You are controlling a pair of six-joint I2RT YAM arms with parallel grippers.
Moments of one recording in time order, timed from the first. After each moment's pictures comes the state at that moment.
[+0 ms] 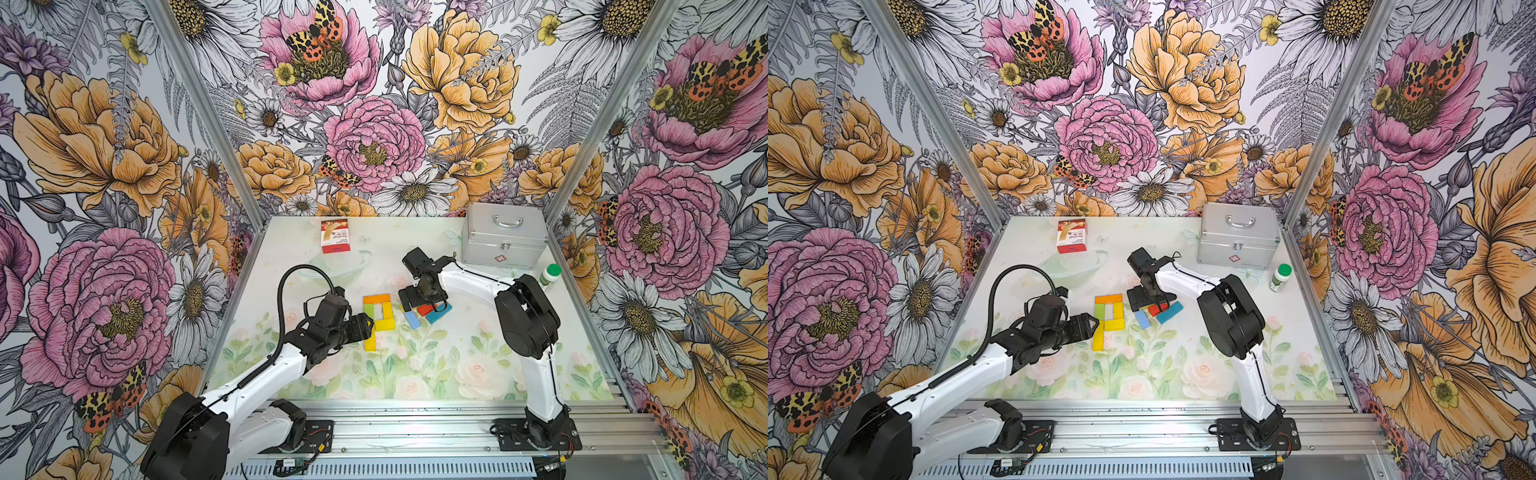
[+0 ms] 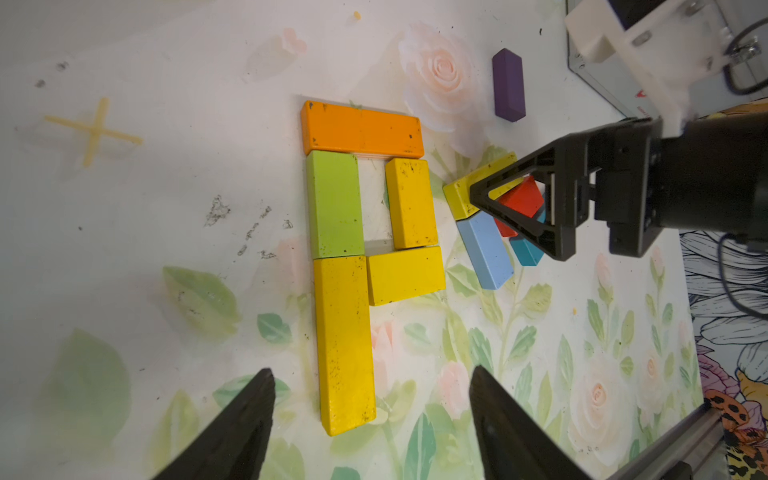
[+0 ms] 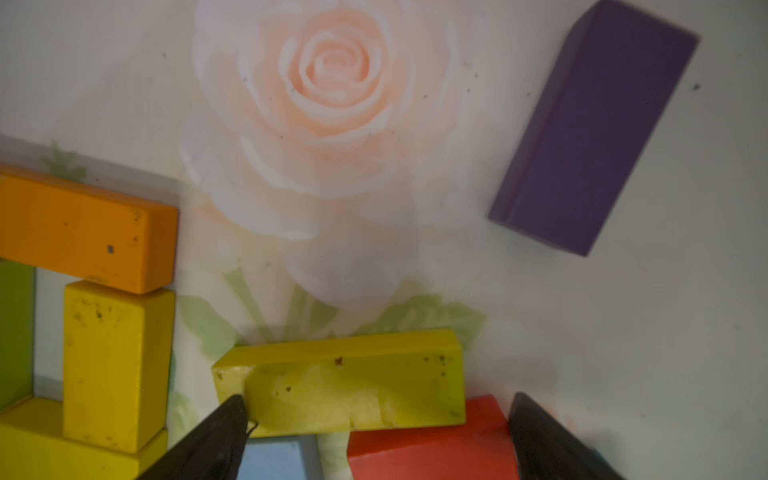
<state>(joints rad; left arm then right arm) -0.51 1.08 0.53 -0.29 0.08 -0.68 0.63 2.09 1.55 -0.76 0.00 0.30</state>
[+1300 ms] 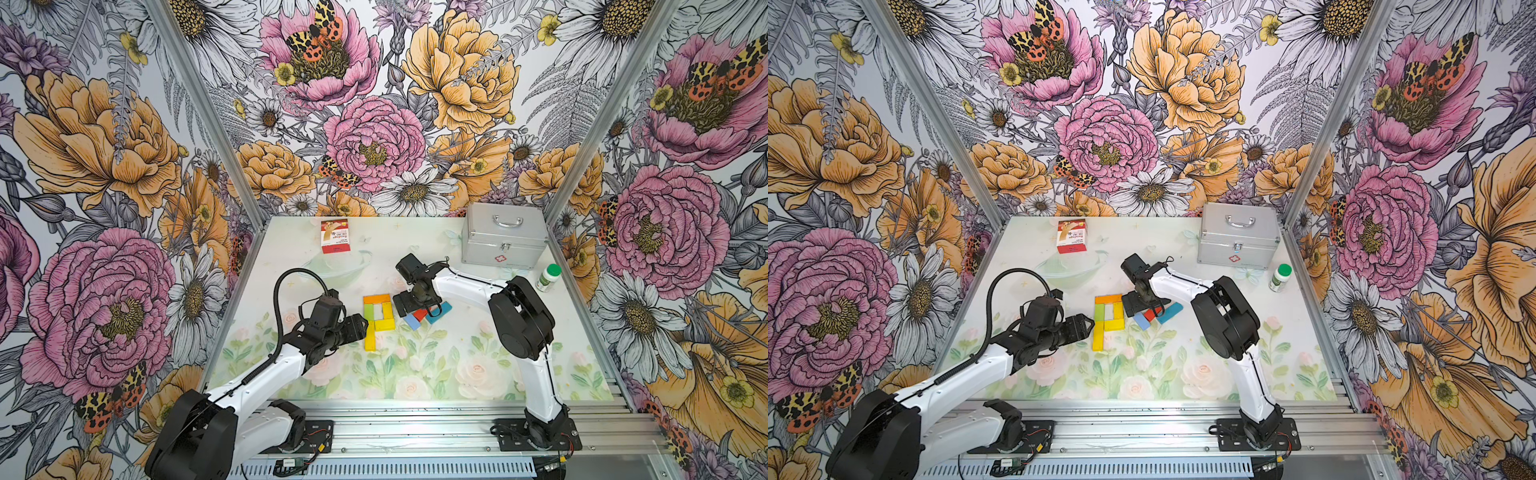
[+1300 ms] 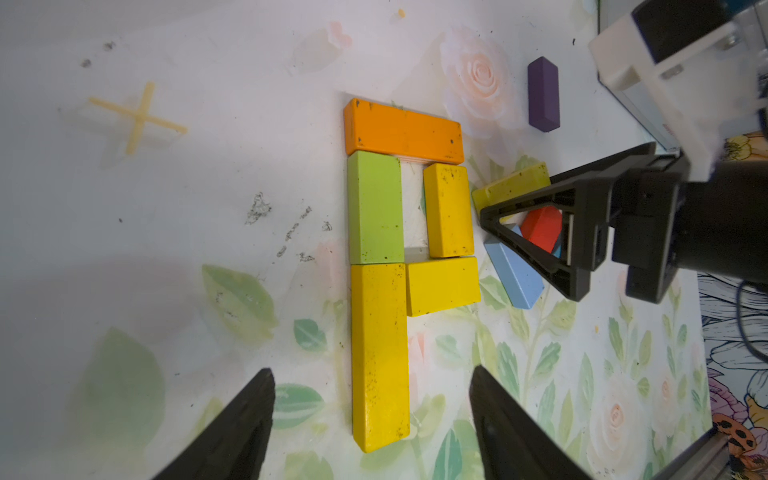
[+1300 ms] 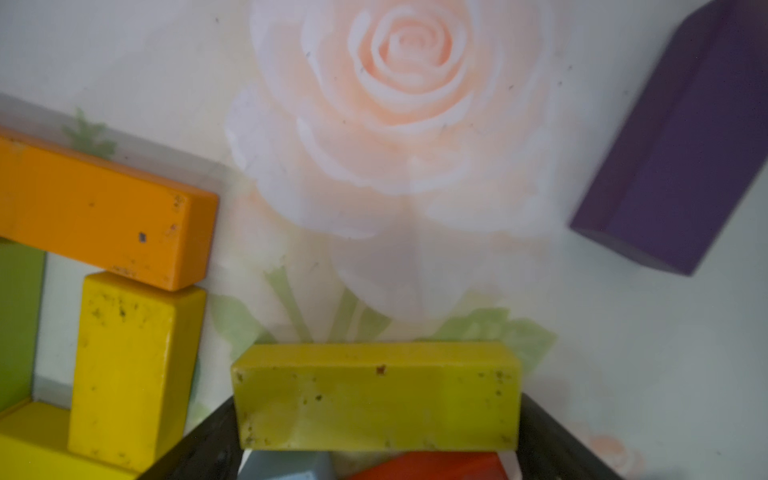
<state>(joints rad) -0.44 1.10 0.48 -0.23 0.11 -0.68 0.68 2.13 1.56 -0.72 0.03 0.29</state>
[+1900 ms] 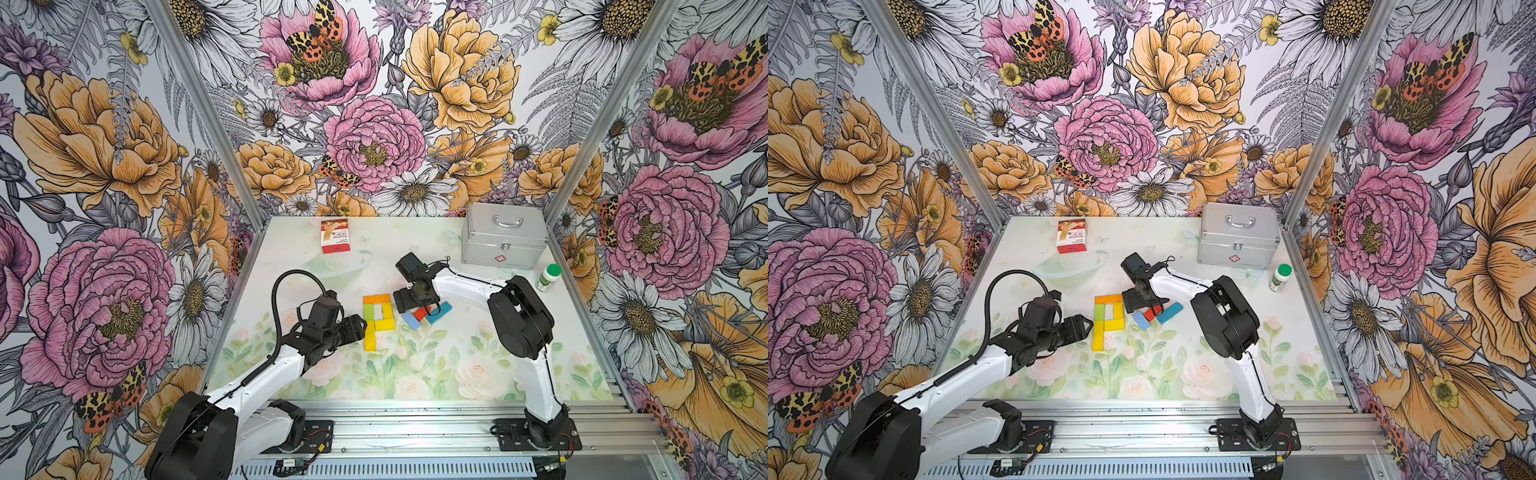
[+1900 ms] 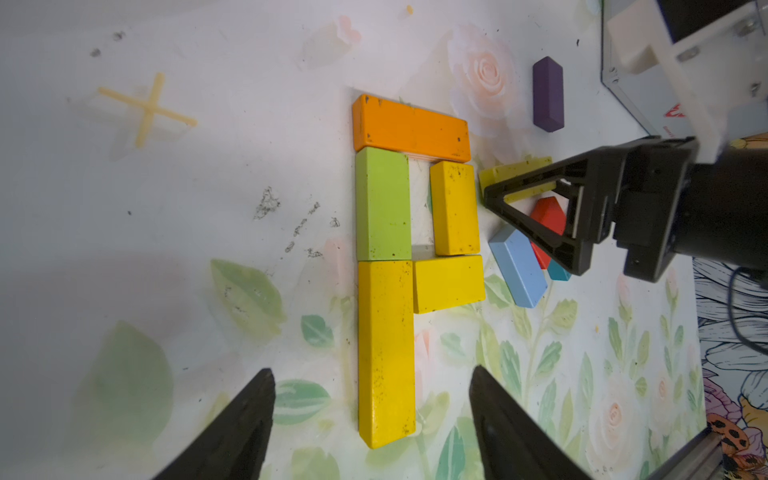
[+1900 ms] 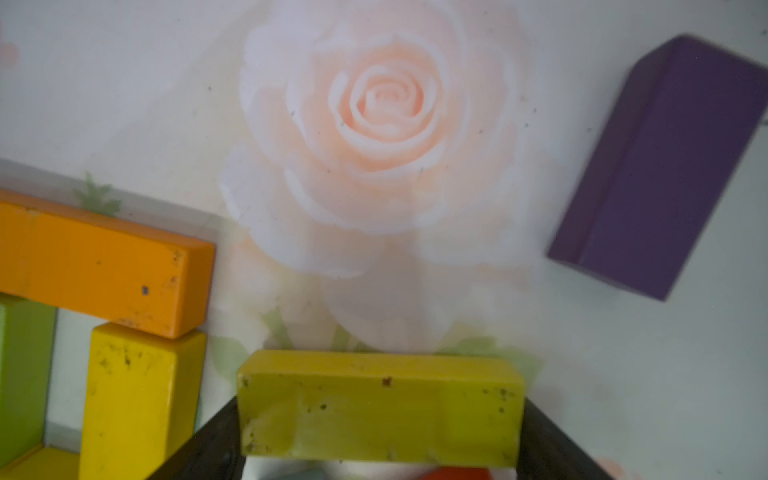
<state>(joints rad) -0.42 1.09 0.46 -0.23 0.13 -0.67 0.67 2.10 1.52 -0.66 0.03 0.34</state>
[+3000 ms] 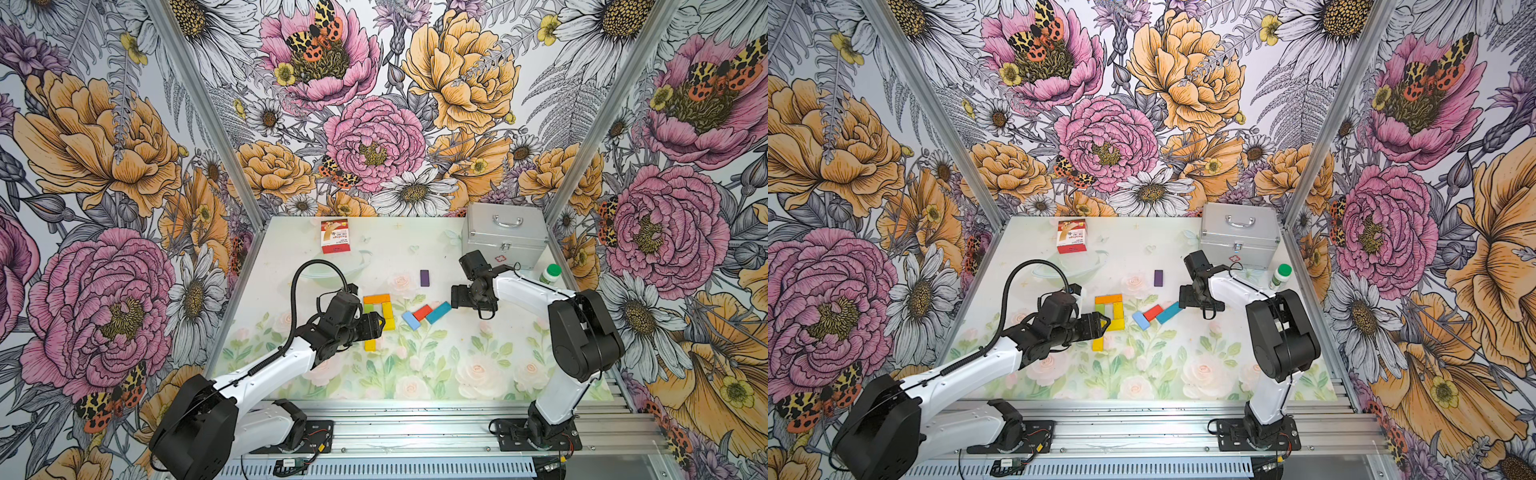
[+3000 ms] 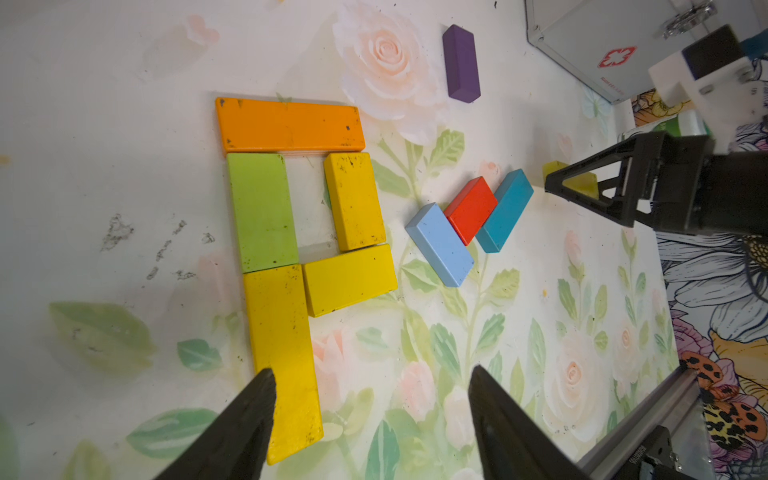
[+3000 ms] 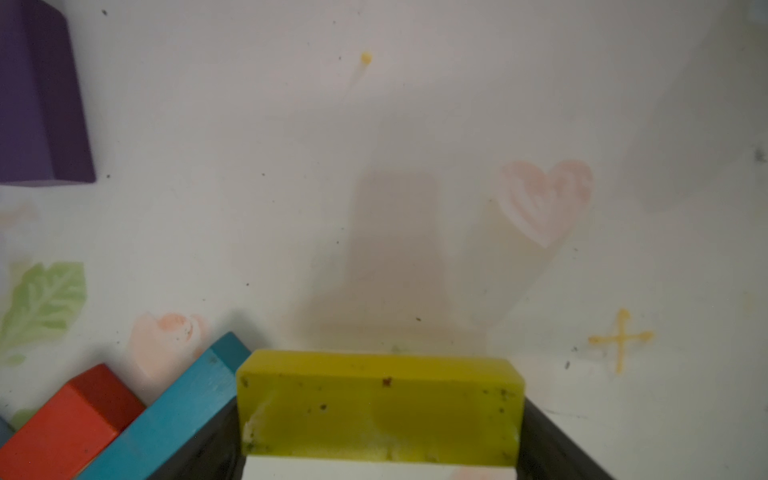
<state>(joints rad) -0.59 1.17 0.58 -0.23 0.10 -0.68 0.35 1.76 1.13 -0.65 0.07 0.43</state>
